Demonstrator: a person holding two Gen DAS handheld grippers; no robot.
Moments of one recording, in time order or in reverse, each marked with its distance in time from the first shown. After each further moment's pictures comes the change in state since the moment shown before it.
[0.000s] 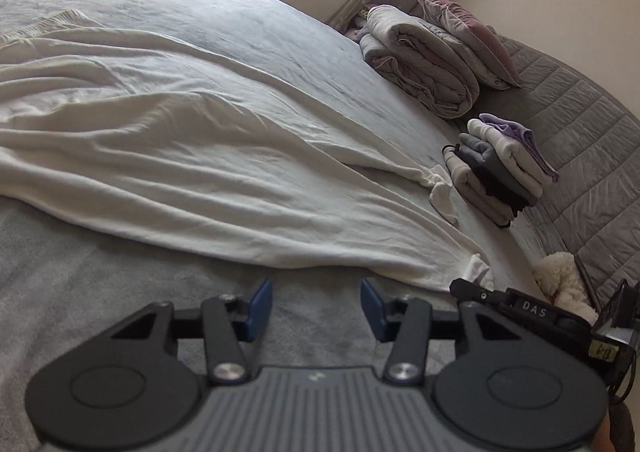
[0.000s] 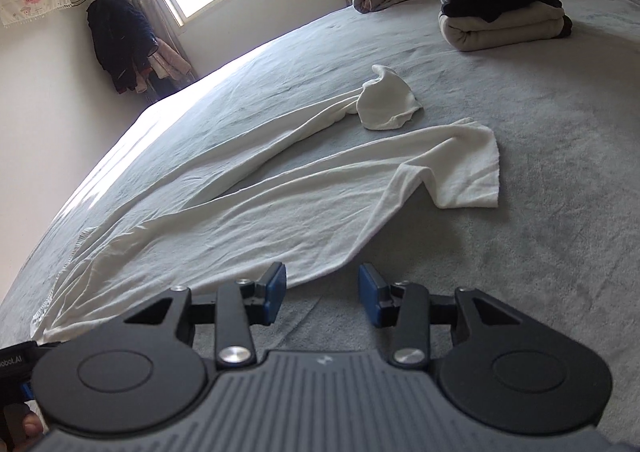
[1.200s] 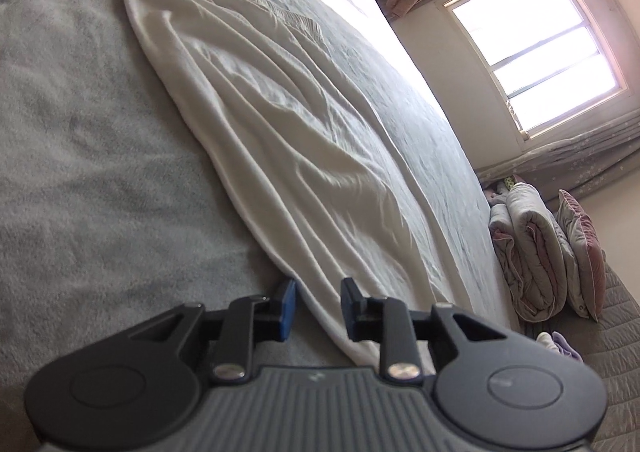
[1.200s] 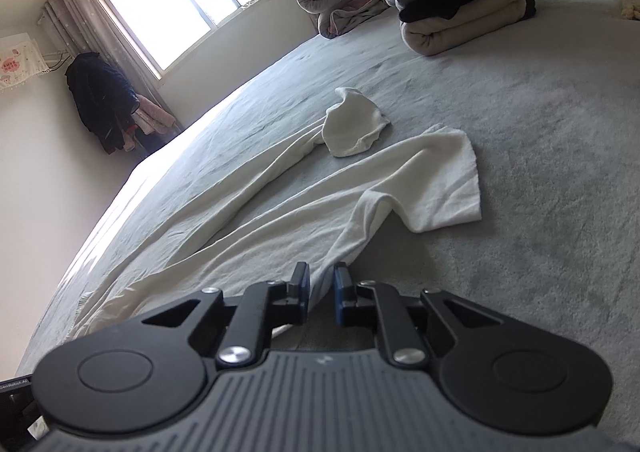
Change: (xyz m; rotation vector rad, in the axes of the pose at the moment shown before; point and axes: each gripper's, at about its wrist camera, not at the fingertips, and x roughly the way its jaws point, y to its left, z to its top) left arm -0.022 0.042 -0.006 -0.619 -0.276 0.221; right arm 0.011 -0.023 0.003 0.147 -0.096 0.016
